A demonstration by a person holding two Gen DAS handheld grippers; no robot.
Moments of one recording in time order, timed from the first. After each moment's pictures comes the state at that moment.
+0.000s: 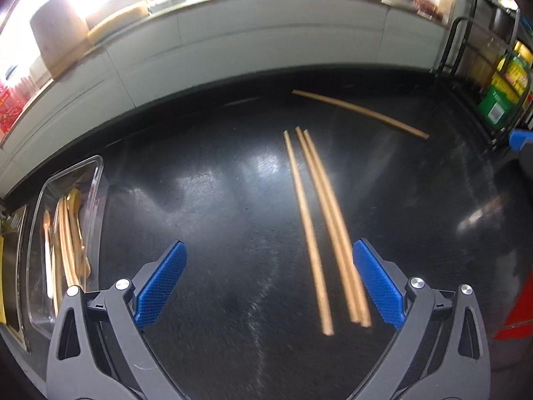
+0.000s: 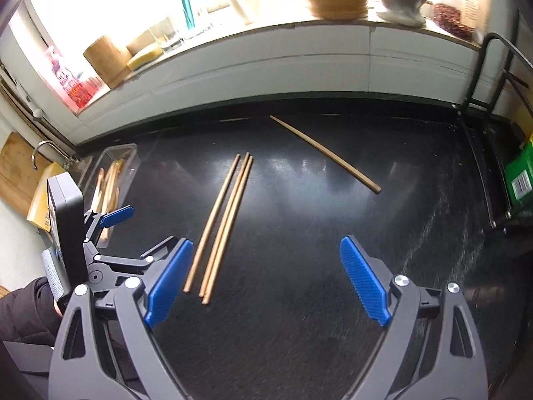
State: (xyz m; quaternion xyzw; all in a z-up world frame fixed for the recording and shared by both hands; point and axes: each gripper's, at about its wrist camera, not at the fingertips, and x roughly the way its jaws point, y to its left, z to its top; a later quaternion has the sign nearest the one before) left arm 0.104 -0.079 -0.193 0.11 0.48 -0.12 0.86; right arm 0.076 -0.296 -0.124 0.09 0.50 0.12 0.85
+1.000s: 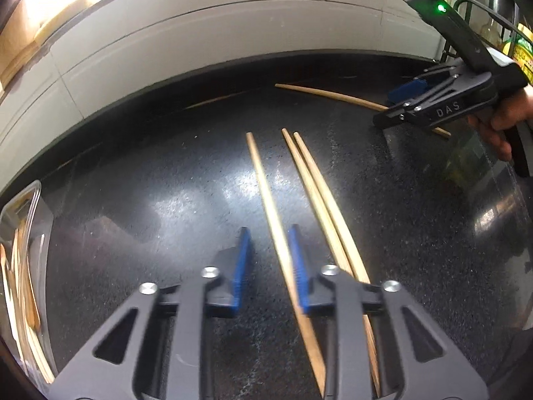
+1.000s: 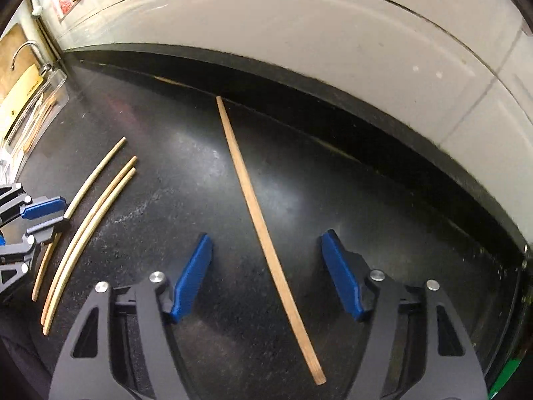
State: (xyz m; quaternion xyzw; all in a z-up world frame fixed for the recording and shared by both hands) left arm 0.154 -0.105 -0.256 0.12 0.44 -0.16 0.87; right arm 0.263 -0.307 -0.251 -0.11 0.52 0.21 0.82
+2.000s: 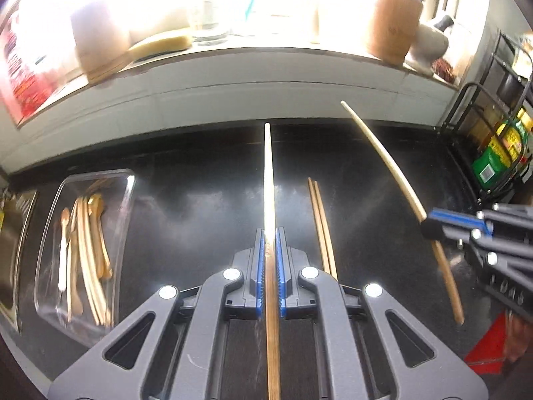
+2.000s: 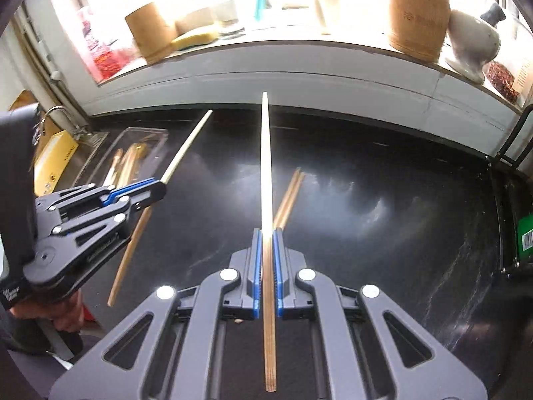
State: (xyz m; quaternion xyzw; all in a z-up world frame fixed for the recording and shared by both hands) left arm 0.114 -0.047 -0.112 0.02 0.46 -0.10 0.88; right arm 0.081 -0.211 -0.100 0.02 0.48 0.17 0.86
